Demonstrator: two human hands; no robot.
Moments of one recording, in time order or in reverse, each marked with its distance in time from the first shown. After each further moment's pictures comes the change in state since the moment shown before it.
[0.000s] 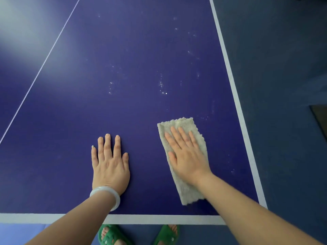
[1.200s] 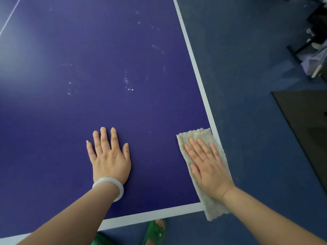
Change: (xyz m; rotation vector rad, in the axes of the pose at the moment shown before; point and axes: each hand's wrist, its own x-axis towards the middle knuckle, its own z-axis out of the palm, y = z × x) left_hand 0.007 0.089 0.001 -0.102 -0.021 0.026; right_hand -0.116 0.100 -0.011 -0.096 -0.049 0.135
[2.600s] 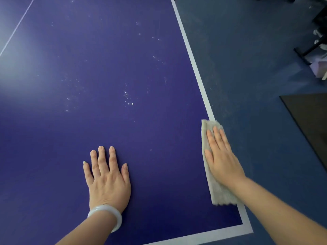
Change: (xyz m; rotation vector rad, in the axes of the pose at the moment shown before) left_hand 0.001 -0.002 0.013 0.083 0.083 0.016; right_hand 0.070 0.047 -0.009 0.268 0.074 0.251
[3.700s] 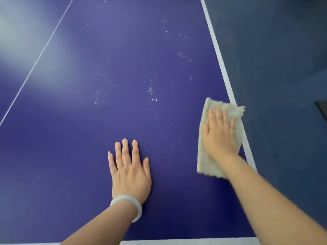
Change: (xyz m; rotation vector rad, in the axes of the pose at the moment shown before) left_hand 0.003 -0.001 -0.002 0.062 -0.028 0.010; right_hand 0.077 -0.073 0.014 -0.159 0.030 0.152
